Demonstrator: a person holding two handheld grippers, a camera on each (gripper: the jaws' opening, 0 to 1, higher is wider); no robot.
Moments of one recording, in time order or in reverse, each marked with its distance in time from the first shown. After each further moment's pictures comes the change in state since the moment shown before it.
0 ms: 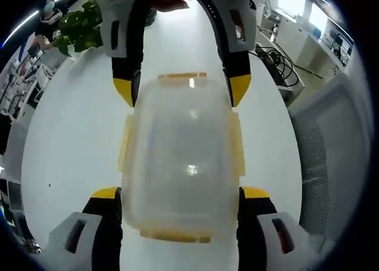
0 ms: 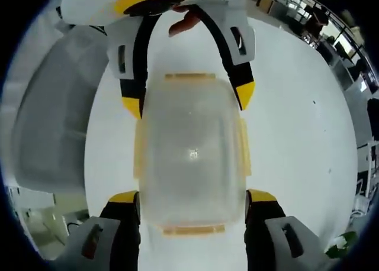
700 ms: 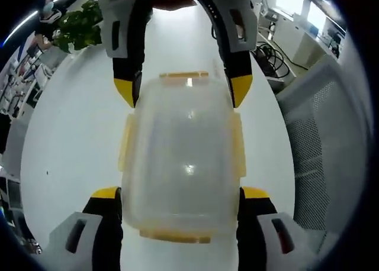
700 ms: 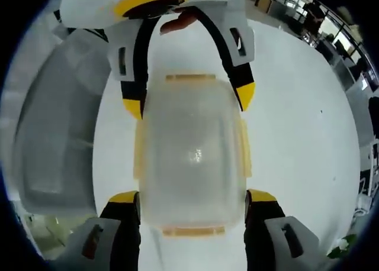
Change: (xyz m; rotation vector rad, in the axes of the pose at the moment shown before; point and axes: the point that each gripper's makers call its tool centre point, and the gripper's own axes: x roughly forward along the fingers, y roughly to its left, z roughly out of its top) left arm -0.019 -0.022 -0.038 0.003 0.005 -0.010; right arm 0.012 0.026 0.041 0.018 -0.007 0.014
